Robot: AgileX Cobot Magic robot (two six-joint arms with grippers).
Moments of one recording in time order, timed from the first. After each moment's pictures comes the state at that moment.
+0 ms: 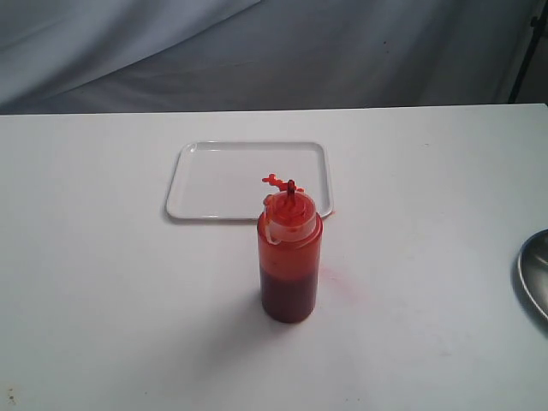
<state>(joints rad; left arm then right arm) -0.21 0.01 0.00 0.07 0.23 -0.09 1.19 0.53 -0.36 -1.70 1.16 1.55</state>
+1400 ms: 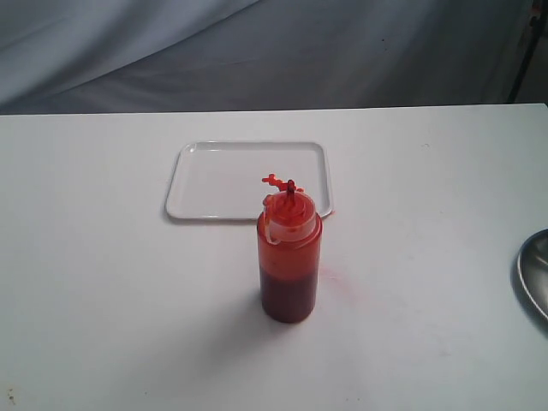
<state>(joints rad) -0.07 0.00 0.00 0.06 0.29 -0.09 1.19 0.53 -0.36 -1.69 1.16 1.55</state>
